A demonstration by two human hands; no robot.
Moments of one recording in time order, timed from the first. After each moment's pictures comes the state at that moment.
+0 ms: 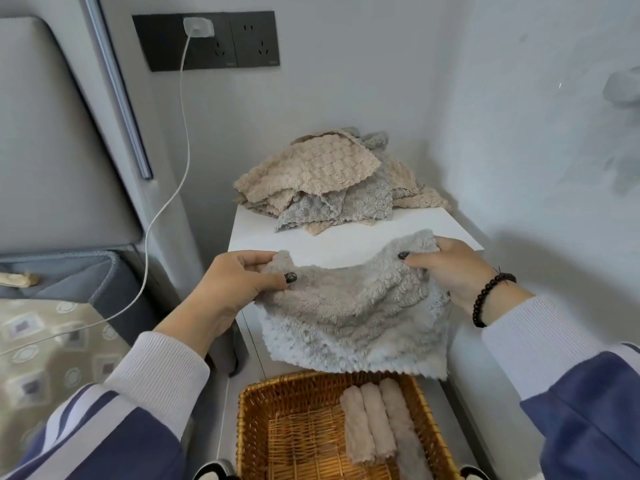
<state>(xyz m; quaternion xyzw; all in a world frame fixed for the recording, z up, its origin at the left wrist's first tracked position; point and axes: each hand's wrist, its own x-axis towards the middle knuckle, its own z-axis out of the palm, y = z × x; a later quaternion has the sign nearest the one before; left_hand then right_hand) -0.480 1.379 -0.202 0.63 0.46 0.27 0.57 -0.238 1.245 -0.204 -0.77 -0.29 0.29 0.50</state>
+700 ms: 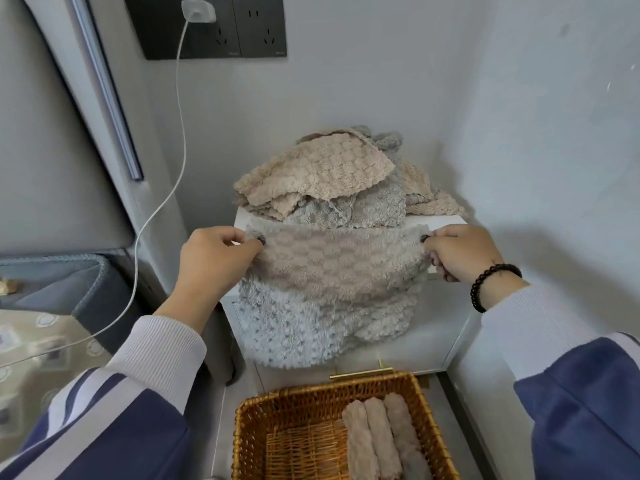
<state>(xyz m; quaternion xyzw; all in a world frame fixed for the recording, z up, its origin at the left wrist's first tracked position) -0.469 1.435 -0.198 0.71 0.53 0.34 0.32 -0.210 1.290 -0.201 -0.82 -0.28 0.18 0.46</state>
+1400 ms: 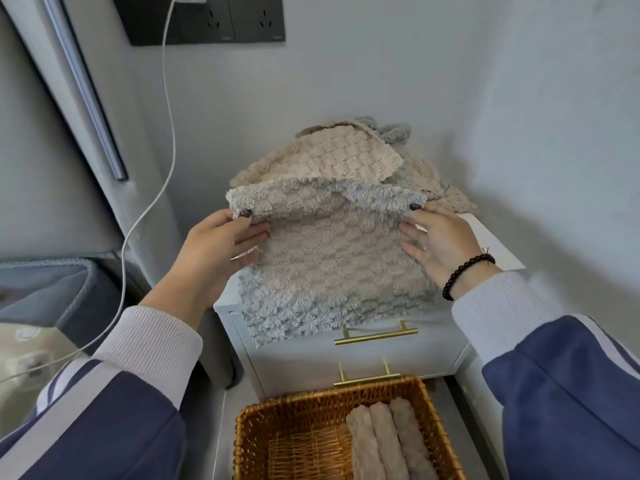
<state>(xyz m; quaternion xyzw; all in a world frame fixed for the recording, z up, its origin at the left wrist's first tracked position) -0.455 1.473 -0.203 0.52 0.41 0.38 0.64 -0.218 1.344 -0.209 -0.57 -0.14 0.35 0.73</state>
